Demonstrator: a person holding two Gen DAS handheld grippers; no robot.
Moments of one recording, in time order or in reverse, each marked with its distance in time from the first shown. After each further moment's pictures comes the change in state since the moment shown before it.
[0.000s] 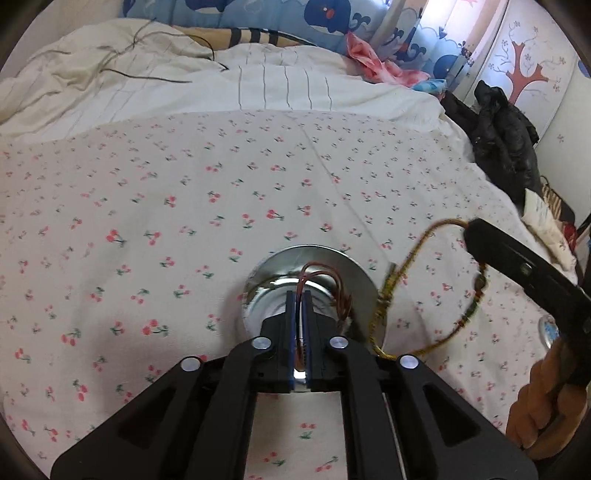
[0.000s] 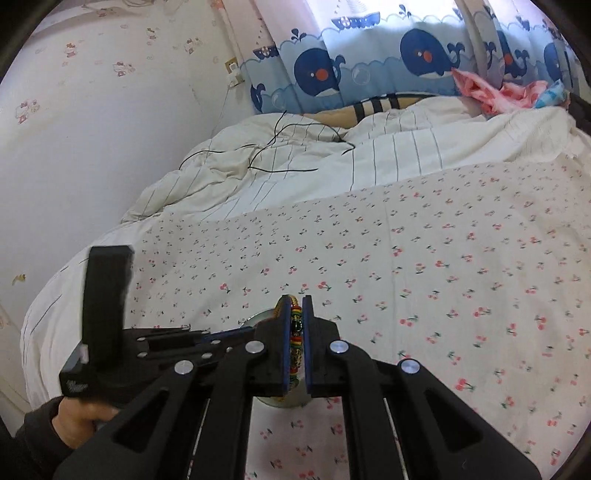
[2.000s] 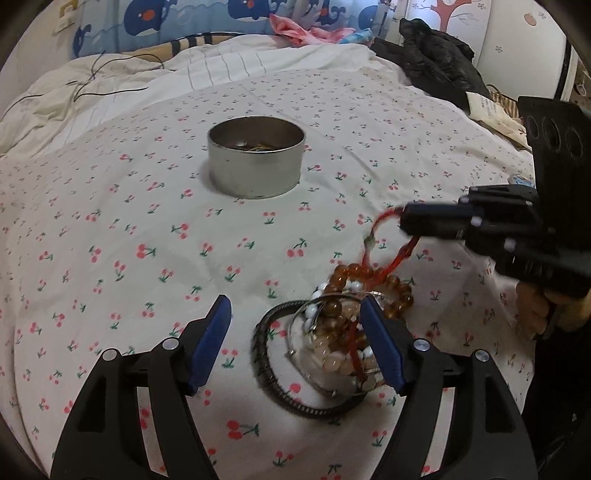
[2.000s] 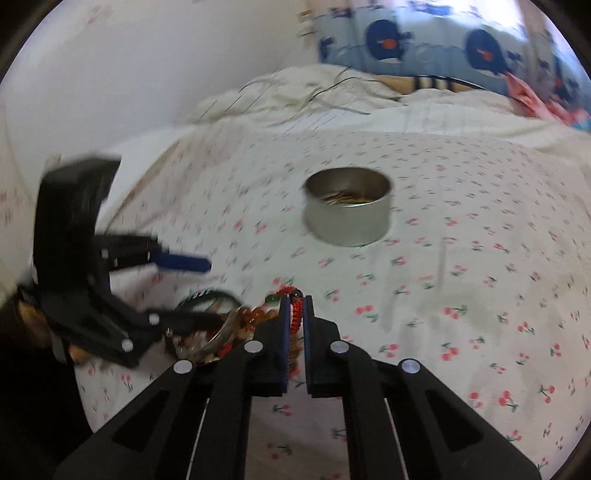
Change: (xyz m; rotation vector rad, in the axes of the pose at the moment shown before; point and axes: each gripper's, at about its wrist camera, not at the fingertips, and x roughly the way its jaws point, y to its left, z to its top) left arm -0.076 -0.018 -0.145 0.288 0.059 -0.047; right arm -0.053 0.038 -0.133 -0.211 0.141 0.051
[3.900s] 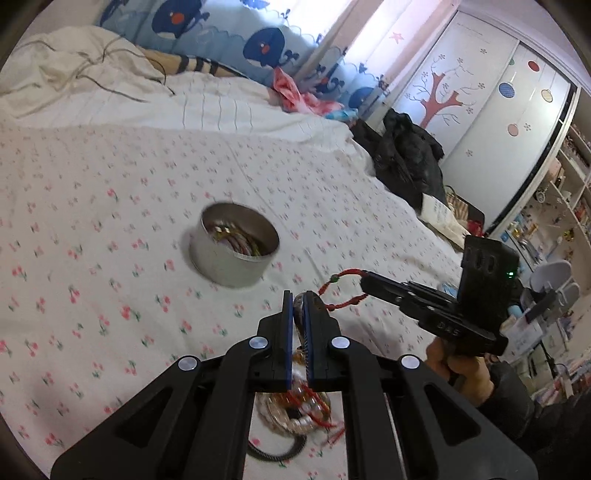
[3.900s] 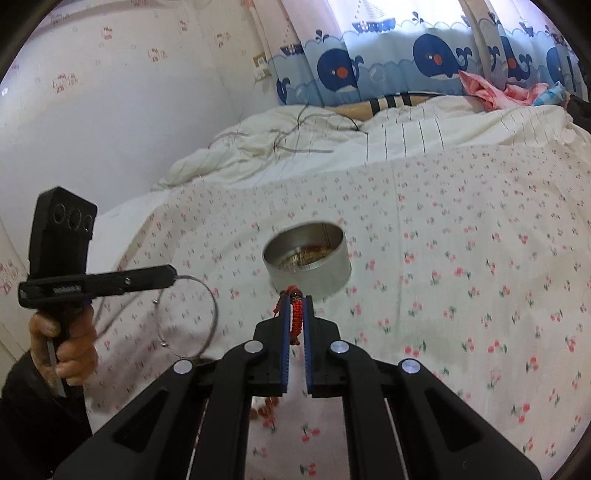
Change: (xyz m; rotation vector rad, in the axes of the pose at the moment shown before) left arm -0.046 0.046 0.044 -0.243 -0.230 -0.297; right arm -0.024 -0.032 0.029 0.150 -0.165 0.001
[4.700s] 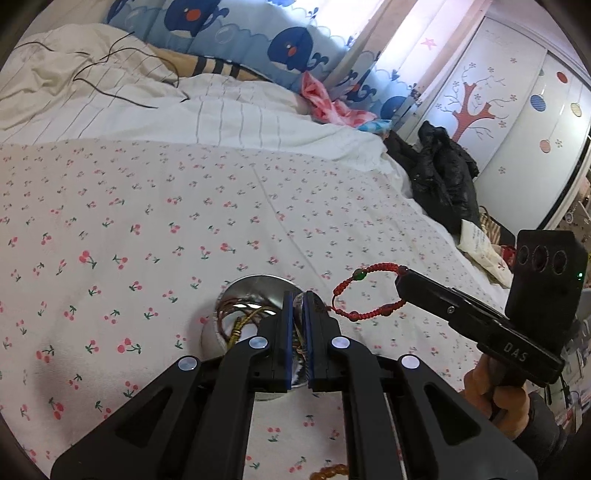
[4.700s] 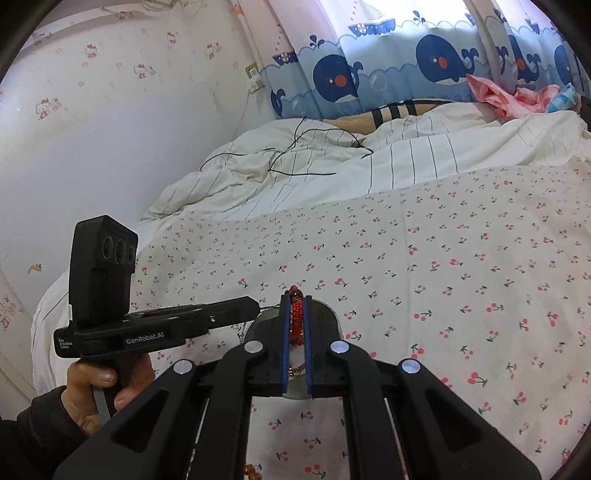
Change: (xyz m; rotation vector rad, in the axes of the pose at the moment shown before) left arm 0.097 0.038 0.073 -0.050 -0.019 0.087; right arm 0.057 -0.021 0.076 0.022 -0.012 0.017
